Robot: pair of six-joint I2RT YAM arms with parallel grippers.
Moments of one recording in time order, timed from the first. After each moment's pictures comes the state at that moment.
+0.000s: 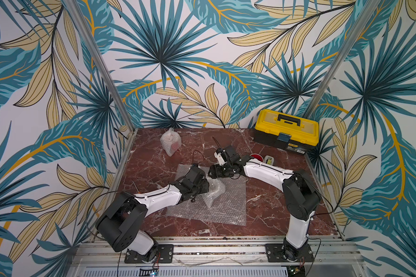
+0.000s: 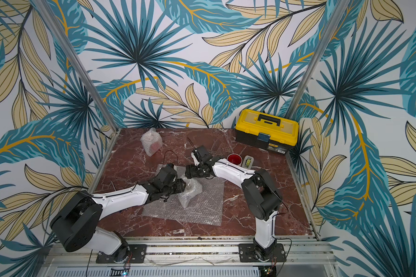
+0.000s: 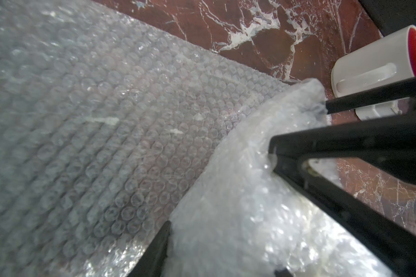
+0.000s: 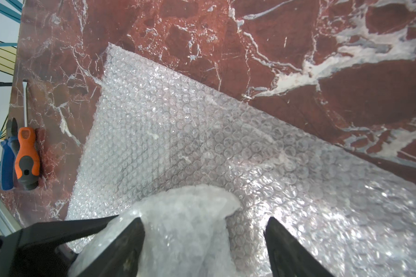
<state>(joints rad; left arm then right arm) -0.66 1.50 0.75 -0.10 0.00 -0.77 0.63 1.90 1.37 -0.46 -0.17 0.45</state>
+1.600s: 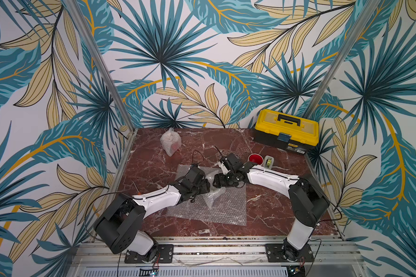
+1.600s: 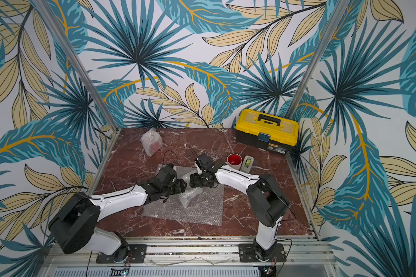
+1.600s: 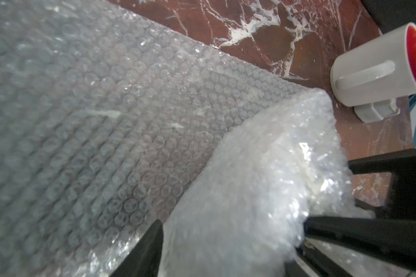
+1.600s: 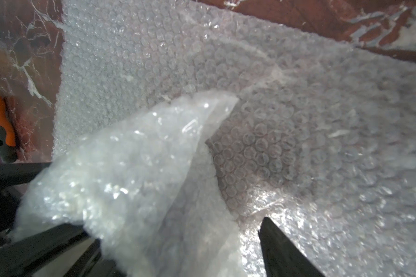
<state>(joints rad) -0.66 1.44 0.75 -0.16 0.00 -0.79 0.66 1.78 1.21 -0.50 -0.17 0.50</state>
